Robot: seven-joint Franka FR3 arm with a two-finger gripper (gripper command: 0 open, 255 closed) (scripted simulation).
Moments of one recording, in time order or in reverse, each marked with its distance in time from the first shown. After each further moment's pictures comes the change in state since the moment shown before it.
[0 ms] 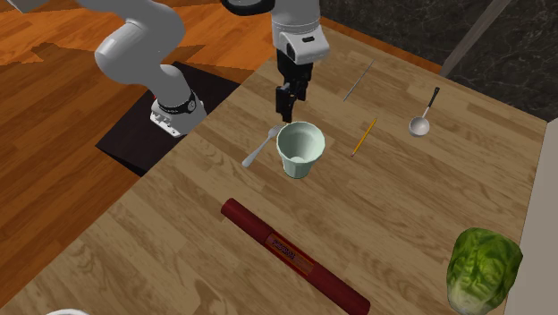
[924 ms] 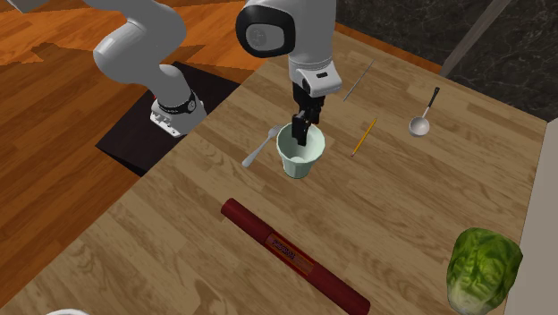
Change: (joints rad) arm -0.069 0.211 0.036 0.014 -0.137 0.244 0.123
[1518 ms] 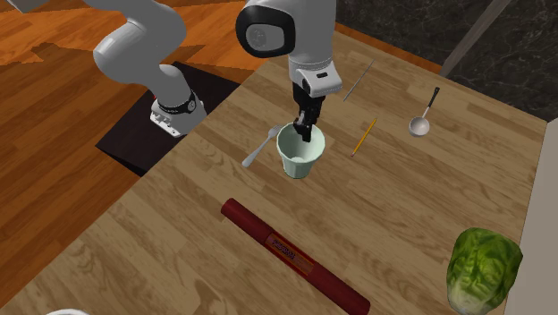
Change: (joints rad) arm 0.000 0.001 0.000 0.000 0.000 0.001 0.000
